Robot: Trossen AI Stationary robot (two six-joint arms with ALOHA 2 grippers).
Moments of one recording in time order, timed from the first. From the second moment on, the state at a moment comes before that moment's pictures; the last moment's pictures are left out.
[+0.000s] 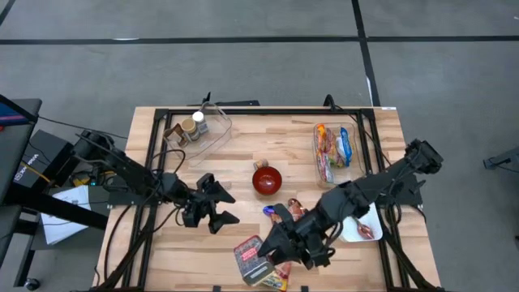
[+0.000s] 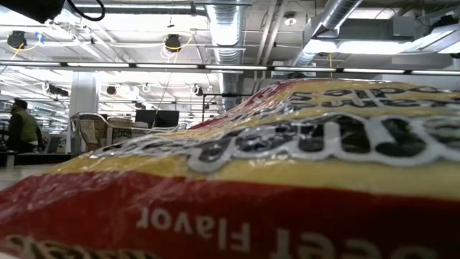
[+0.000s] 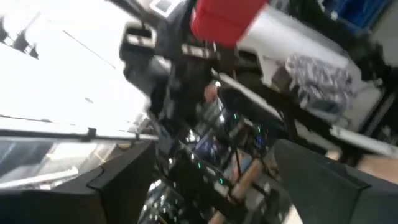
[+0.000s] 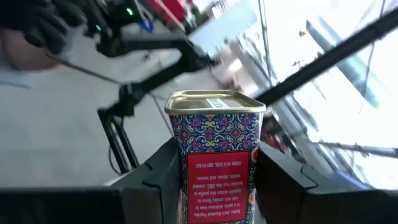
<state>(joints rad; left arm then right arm) -0.42 1.37 0.53 1.26 -0.07 1.07 0.53 1.64 1.58 0.07 -0.09 -0.93</state>
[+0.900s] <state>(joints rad) -0.53 1.37 0.60 1.20 0.06 1.17 0.27 1.77 1.59 0.26 -0.85 -0.96</state>
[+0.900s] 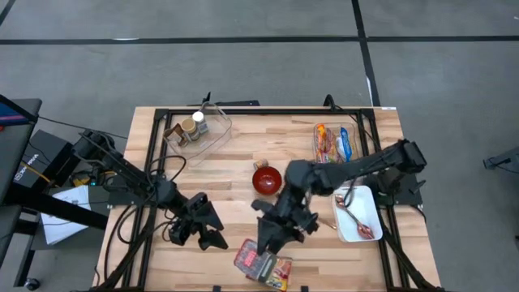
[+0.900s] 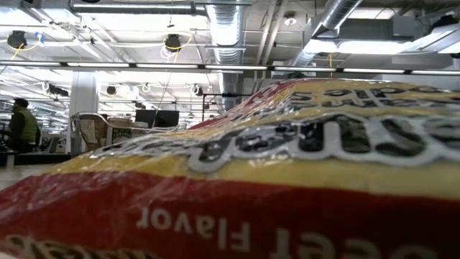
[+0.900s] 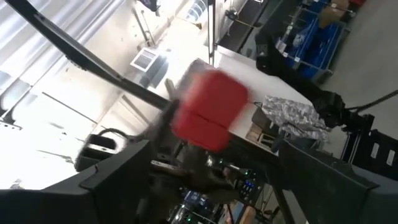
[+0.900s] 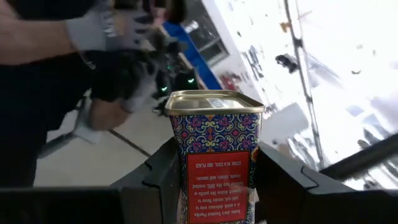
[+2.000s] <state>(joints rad) -0.48 1.36 0.60 1.21 -0.38 1.39 -0.01 1.82 1.58 0.34 -1.07 -0.89</state>
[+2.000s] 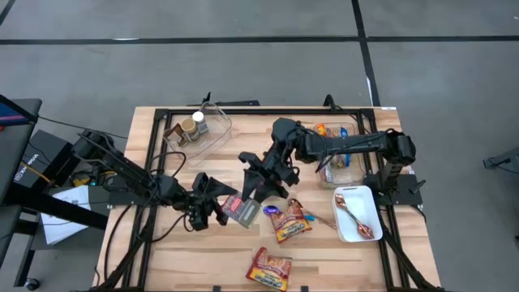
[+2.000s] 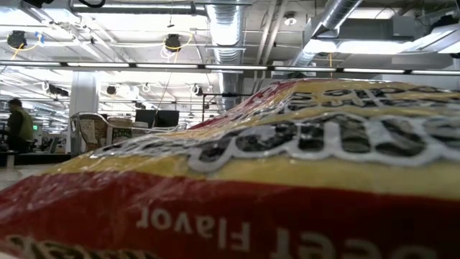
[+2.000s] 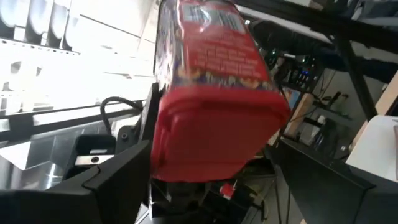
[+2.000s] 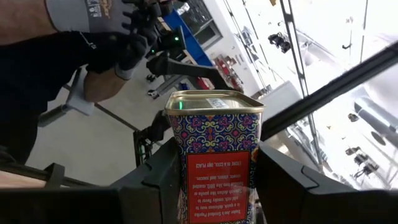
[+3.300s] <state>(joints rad) -0.50 1.36 0.60 1.31 -0.54 1.45 -0.05 1.82 1.58 0.37 -0.96 -0.71</state>
